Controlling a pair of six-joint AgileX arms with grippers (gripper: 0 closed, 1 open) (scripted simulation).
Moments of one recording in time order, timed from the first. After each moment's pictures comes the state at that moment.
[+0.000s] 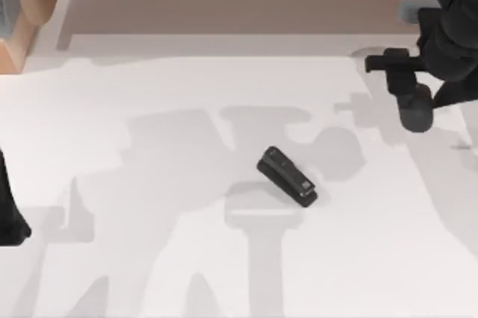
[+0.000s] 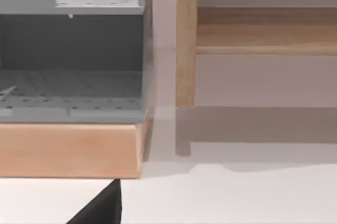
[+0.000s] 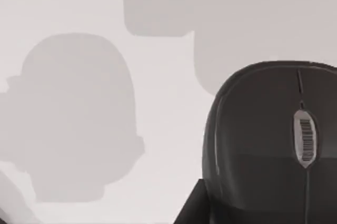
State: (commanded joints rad) left arm 0.00 0.00 0.00 0.00 0.00 0.00; right arm 0.26 1.97 1.57 -0.99 0.02 0.29
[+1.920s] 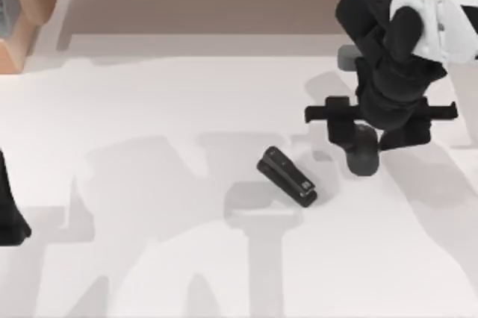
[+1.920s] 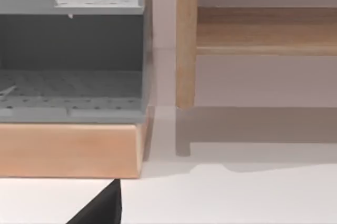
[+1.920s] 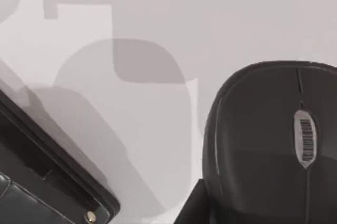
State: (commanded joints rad) left arm 0.00 0.00 0.00 0.00 0.00 0.00; right arm 0.46 1.98 1.43 -0.87 0.05 0.45
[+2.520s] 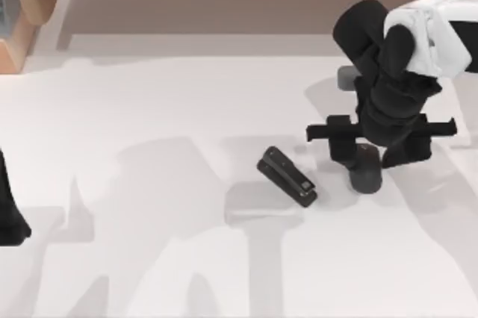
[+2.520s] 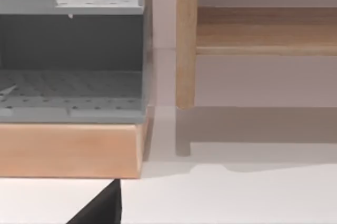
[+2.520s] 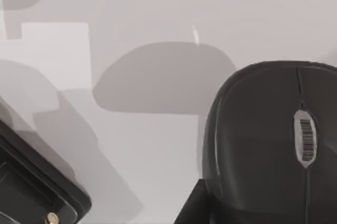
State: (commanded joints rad) left arm 0.00 0.00 0.00 0.00 0.00 0.00; right arm 0.46 2.01 1.39 -0.86 0.05 0.45
